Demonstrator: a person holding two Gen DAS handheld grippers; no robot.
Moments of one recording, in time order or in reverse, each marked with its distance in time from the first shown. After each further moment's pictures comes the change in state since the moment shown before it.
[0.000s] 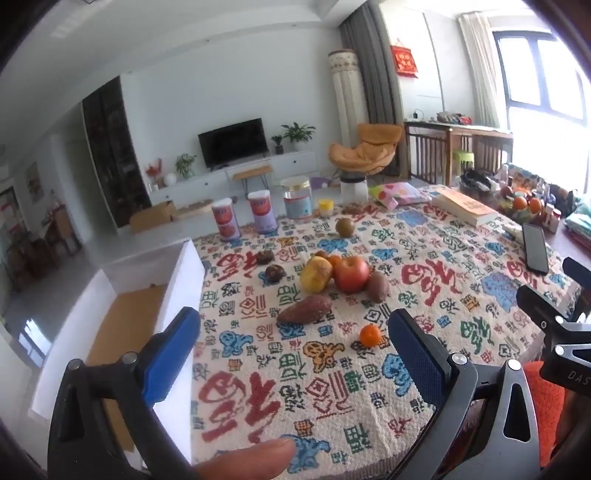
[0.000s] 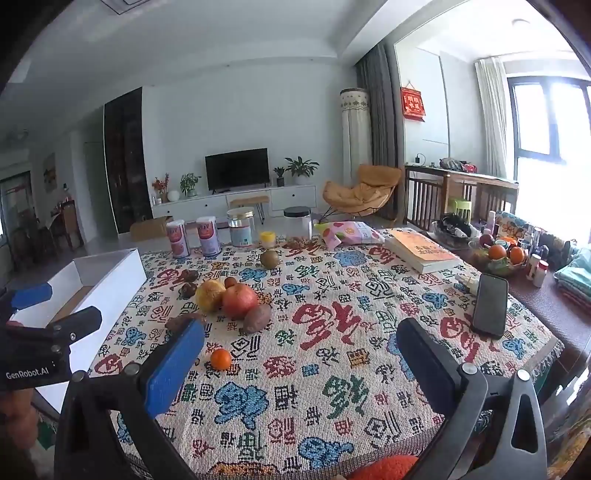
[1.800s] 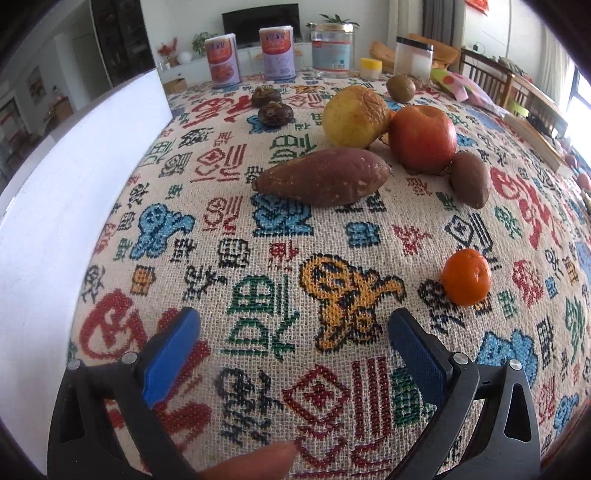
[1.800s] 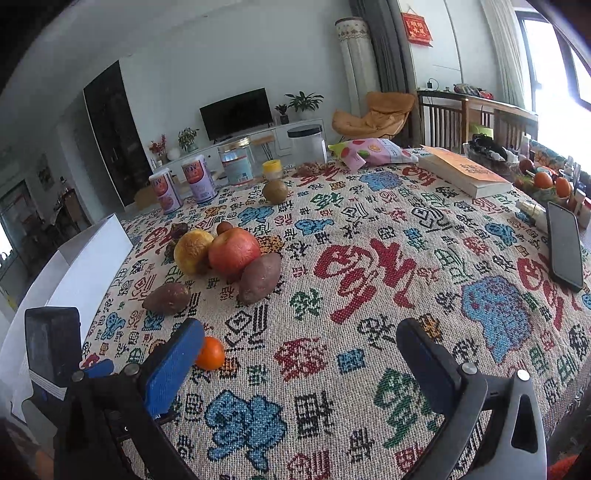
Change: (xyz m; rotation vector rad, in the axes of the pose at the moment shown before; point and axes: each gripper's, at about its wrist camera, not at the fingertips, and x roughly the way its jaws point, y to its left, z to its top) left arm 0.208 -0.017 -0.094 -0.205 0.469 0.016; right arm 0.158 0.010 -0.031 0.109 0.244 0.061
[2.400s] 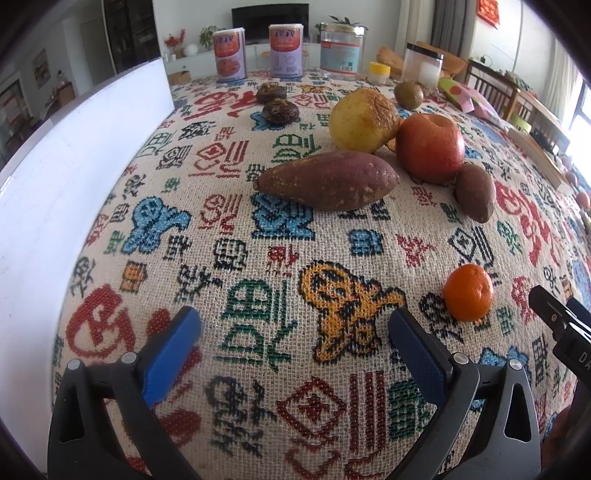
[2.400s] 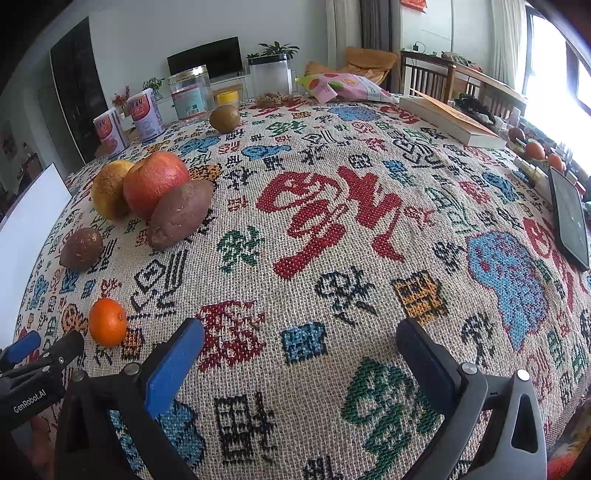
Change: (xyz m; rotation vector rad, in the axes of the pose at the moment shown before) left arm 0.007 0.004 0.003 -0.055 -0.001 -0.029; right arm 0.074 -0.030 -0.025 0.009 0.220 -0.128
